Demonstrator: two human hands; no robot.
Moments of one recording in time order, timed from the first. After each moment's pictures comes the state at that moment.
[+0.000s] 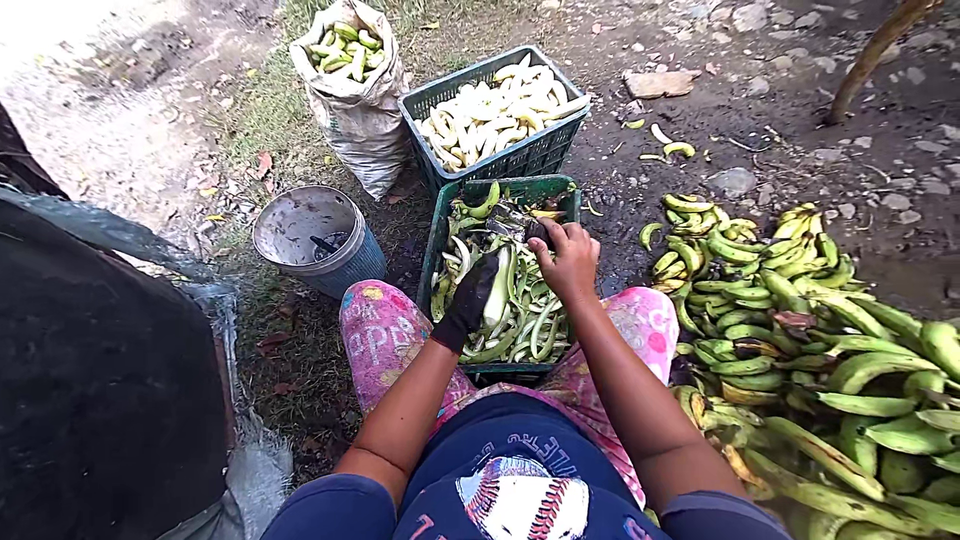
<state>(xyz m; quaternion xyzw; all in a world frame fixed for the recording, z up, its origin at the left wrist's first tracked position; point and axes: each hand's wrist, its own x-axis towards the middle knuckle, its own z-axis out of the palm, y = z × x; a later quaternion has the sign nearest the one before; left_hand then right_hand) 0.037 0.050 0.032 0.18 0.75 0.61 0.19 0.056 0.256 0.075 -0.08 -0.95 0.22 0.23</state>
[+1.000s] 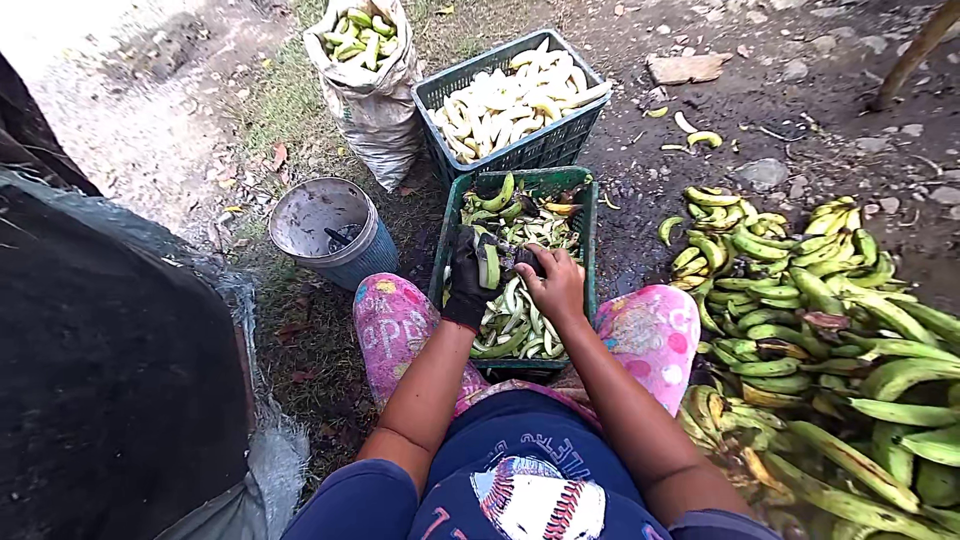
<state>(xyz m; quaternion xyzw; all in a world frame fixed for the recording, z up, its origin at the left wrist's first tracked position) 0.011 0.069 0.045 0.01 0.39 0.91 0.16 0.081 0.210 0.048 -0.09 -0.93 0.30 0.17</state>
